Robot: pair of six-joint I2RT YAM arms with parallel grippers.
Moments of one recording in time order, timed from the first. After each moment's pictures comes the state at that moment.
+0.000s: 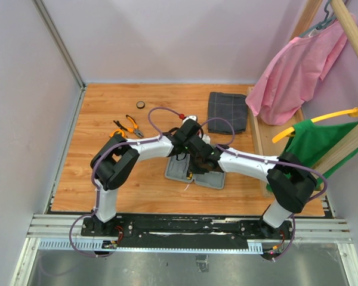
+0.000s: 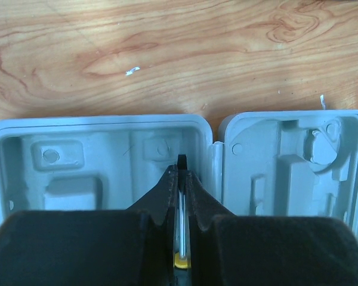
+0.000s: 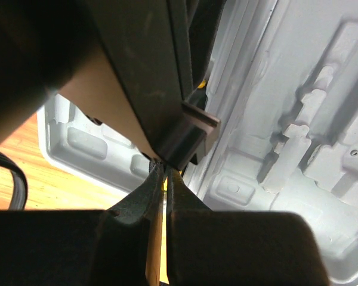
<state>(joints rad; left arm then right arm) -0.80 1.99 1.23 -0.14 -0.18 -0.62 0.88 1.66 0.97 -0.42 0.13 0.83</state>
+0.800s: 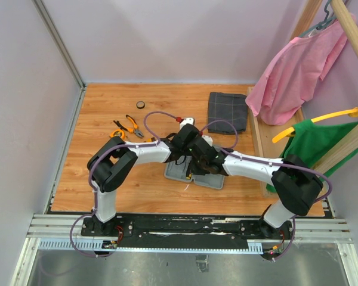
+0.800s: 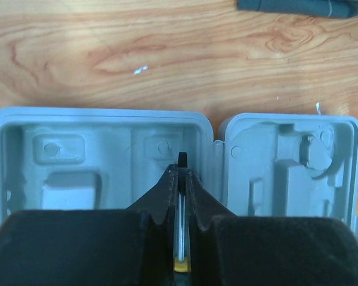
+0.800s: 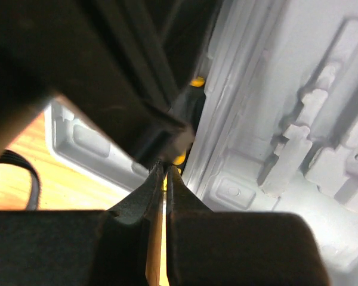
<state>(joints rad) -0.82 1.95 1.13 0.00 -0.23 -0.64 0.87 1.60 0.89 -0.31 0.13 0.85</state>
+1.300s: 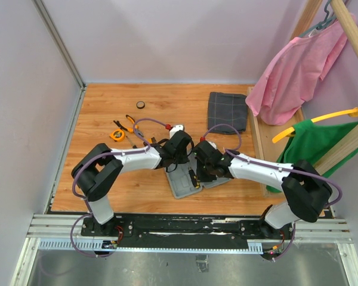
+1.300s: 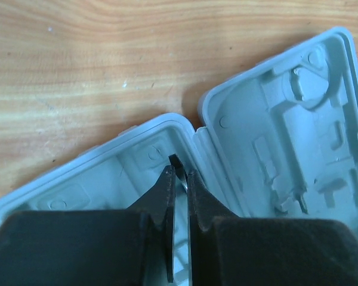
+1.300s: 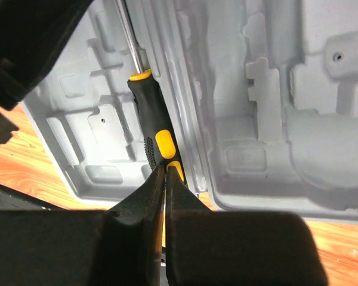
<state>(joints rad) -0.83 1.76 0.97 -0.09 -0.27 -0.74 0.87 1.50 0.85 -0.45 0.05 0.81</state>
